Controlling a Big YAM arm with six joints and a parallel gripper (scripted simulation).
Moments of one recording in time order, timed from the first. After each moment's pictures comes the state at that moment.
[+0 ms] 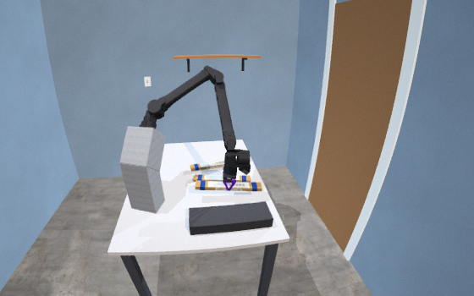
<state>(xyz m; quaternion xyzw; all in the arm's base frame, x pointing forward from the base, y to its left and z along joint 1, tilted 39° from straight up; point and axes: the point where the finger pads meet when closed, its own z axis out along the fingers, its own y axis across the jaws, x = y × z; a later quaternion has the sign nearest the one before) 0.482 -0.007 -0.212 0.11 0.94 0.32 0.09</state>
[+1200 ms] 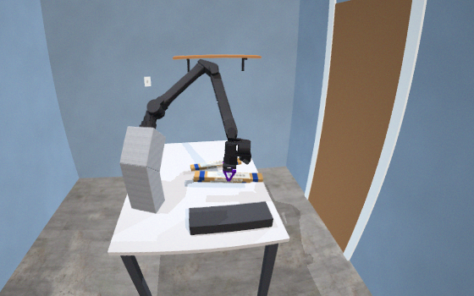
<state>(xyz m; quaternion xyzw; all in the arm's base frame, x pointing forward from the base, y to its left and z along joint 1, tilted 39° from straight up) 0.465 -0.043 -0.164 0.11 0.94 0.32 0.09</state>
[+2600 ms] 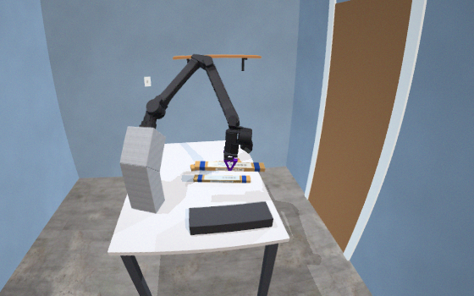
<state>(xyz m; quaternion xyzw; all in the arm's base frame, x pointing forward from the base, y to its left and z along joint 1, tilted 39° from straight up) 0.453 -0.081 -0.116 0.10 0.94 0.32 0.09</state>
